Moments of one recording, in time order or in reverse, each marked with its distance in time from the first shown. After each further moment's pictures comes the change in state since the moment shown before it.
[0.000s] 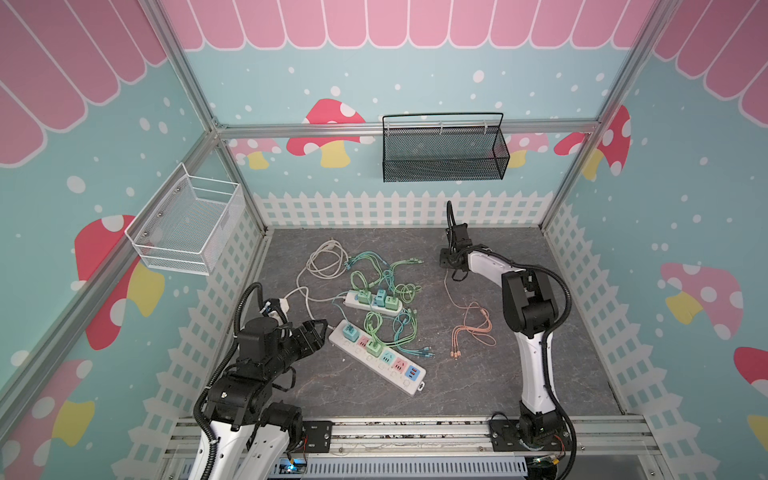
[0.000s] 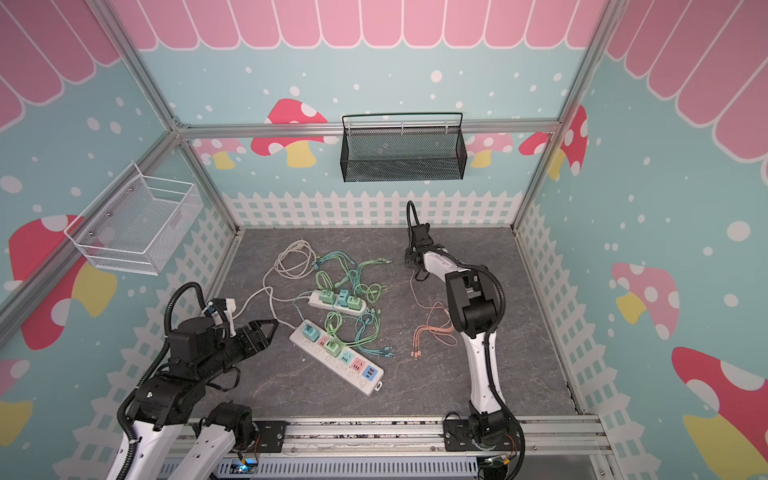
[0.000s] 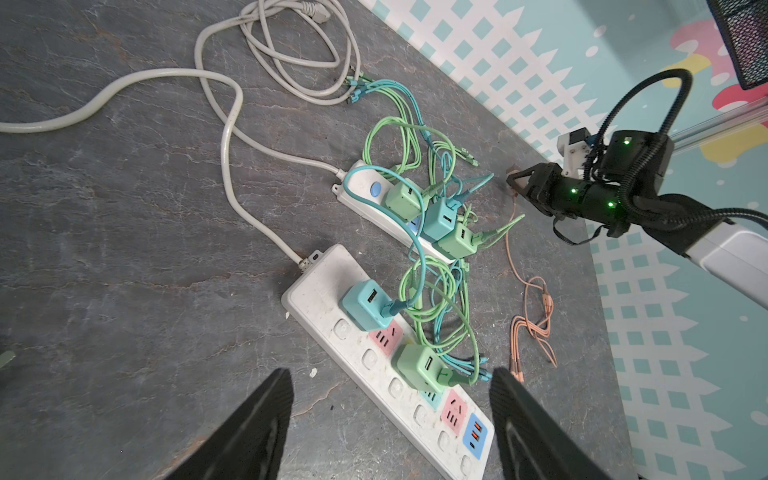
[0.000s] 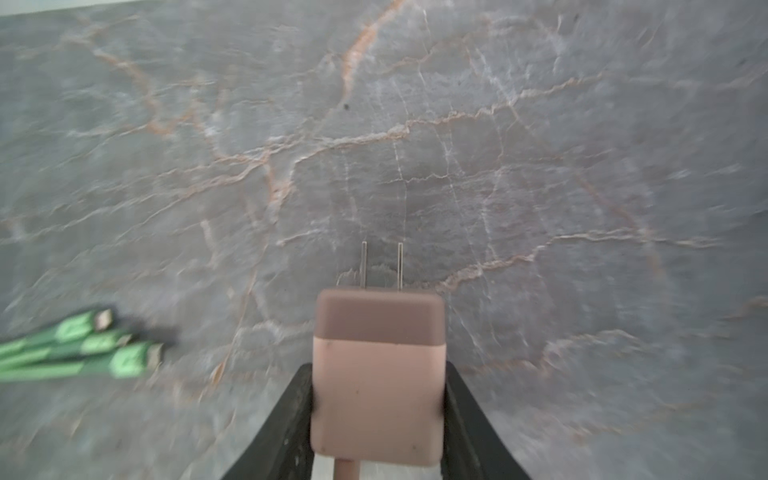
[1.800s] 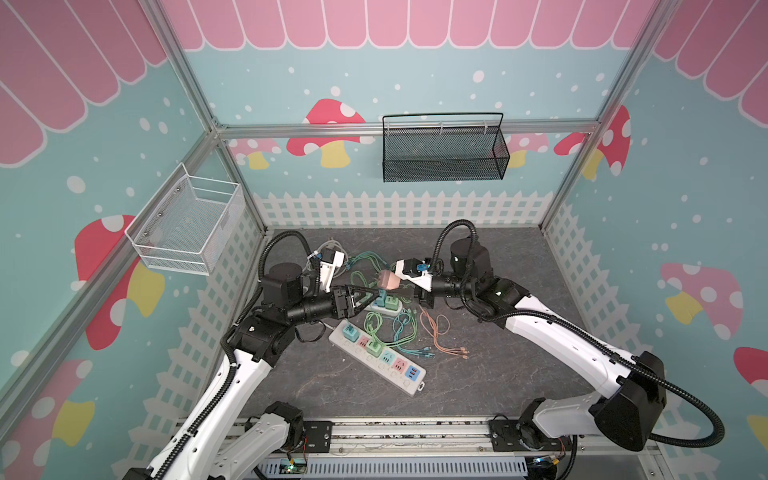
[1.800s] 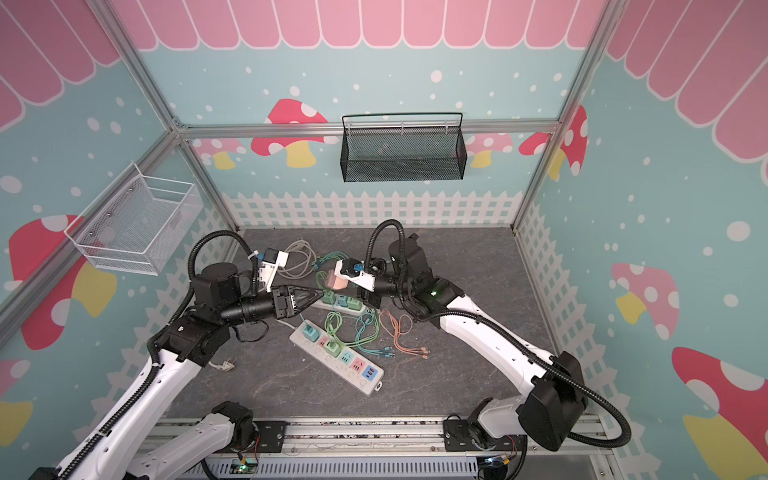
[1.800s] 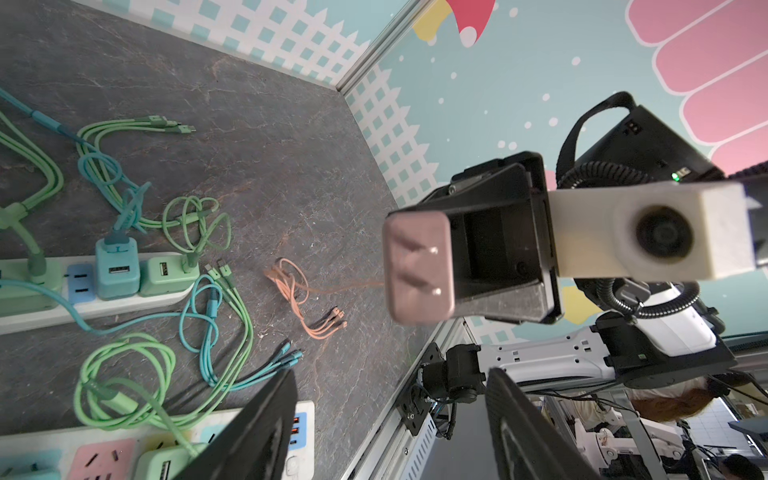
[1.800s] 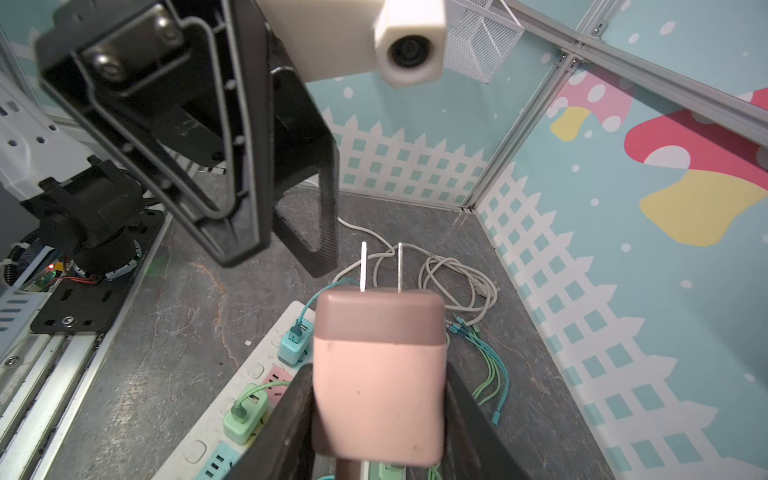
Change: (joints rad) left arm -0.173 0.449 0.264 0.409 0.566 0.028; right arm 0.427 -0.843 -0.456 0.172 -0.716 -0.802
